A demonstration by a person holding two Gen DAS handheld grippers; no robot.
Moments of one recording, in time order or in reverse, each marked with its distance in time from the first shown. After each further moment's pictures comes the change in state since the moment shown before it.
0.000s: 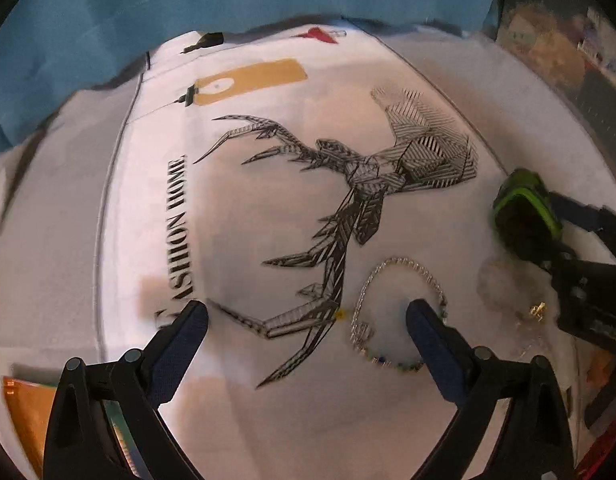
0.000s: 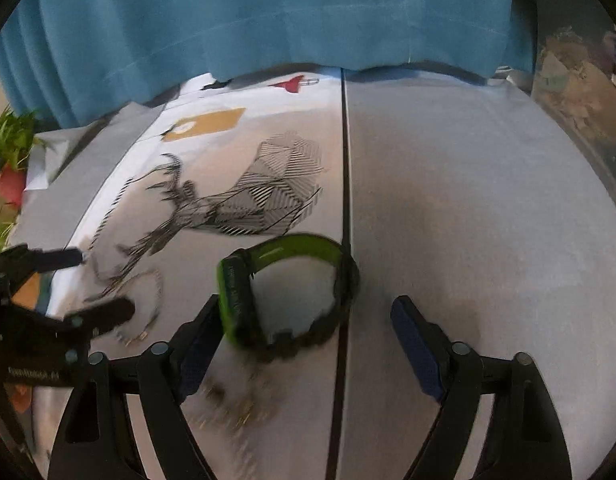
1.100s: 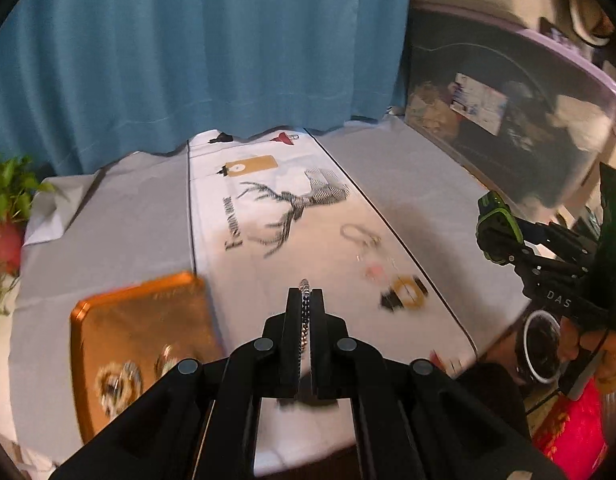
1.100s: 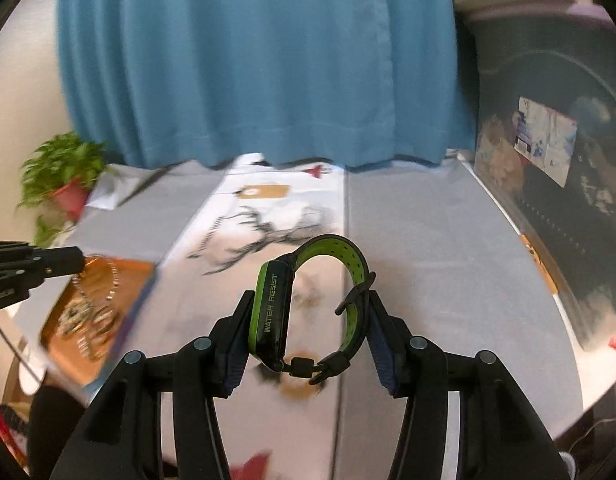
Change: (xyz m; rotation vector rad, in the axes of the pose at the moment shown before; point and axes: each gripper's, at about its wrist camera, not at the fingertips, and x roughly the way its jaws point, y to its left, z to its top) left arm -0.262 -0.005 -0.154 0.058 -0.296 -0.086; right arm -0.250 0.041 -0.090 -0.054 -0.241 0.020
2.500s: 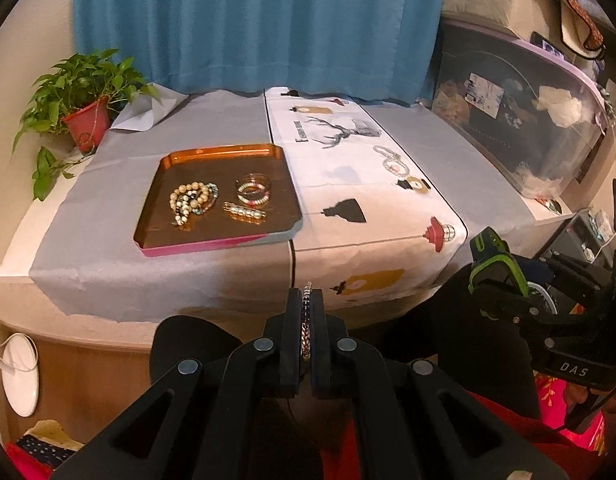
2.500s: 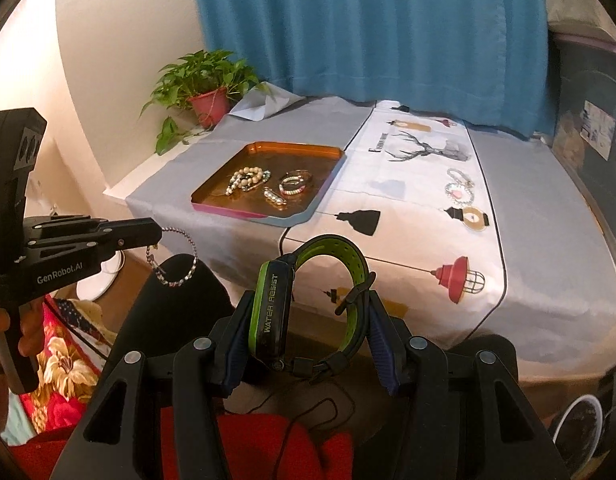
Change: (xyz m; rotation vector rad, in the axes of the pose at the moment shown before) left arm -0.139 0.021 -0.208 -0.180 -0.009 0.088; right arm -0.157 0.178 -0.168 -0.177 0.122 0.234
